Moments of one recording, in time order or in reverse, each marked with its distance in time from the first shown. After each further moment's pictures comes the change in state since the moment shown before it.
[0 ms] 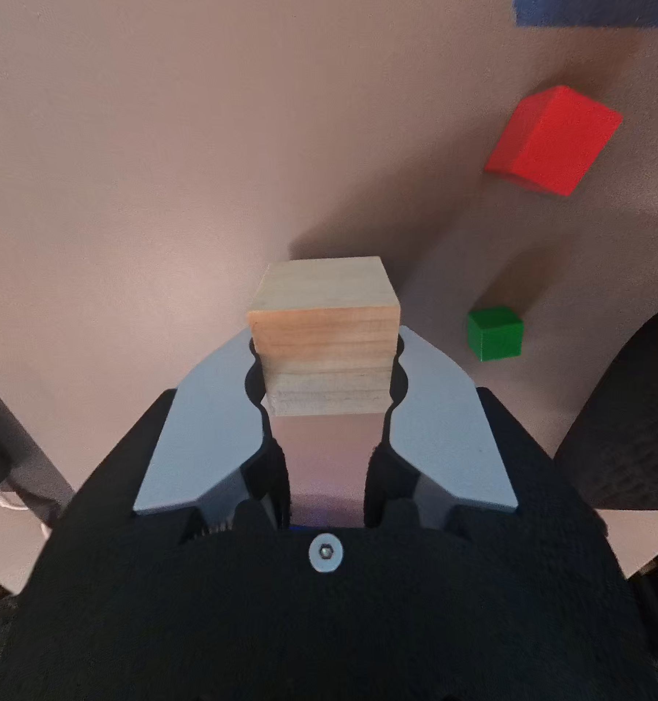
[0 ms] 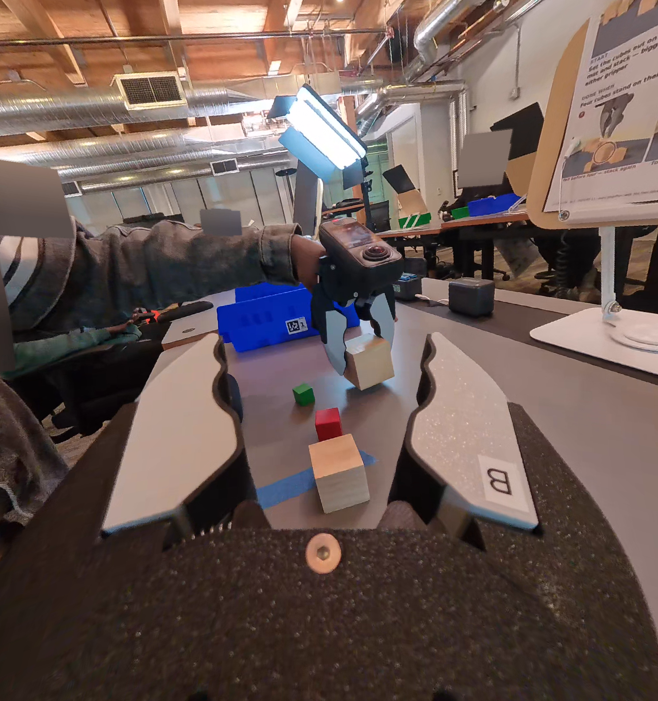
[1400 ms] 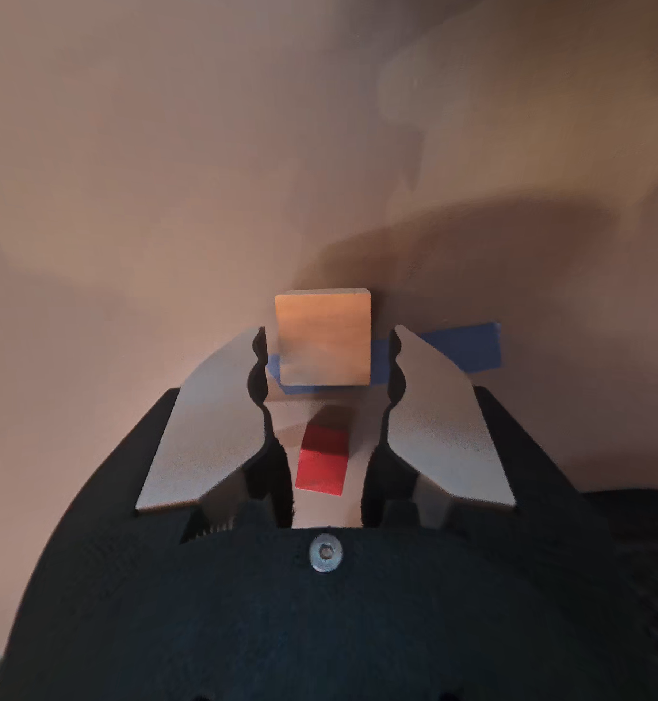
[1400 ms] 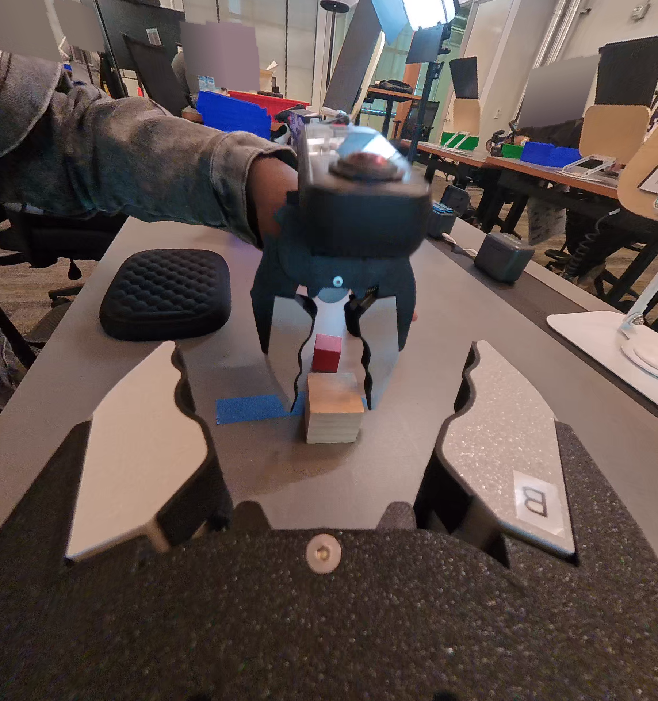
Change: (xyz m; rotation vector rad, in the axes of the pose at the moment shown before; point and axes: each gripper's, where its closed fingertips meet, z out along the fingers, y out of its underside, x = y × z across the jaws) left arm 0.097 -0.147 0.010 0.317 -0.010 0.189; right arm -0.021 0.055 0.008 -0.298 -0.093 -0.310
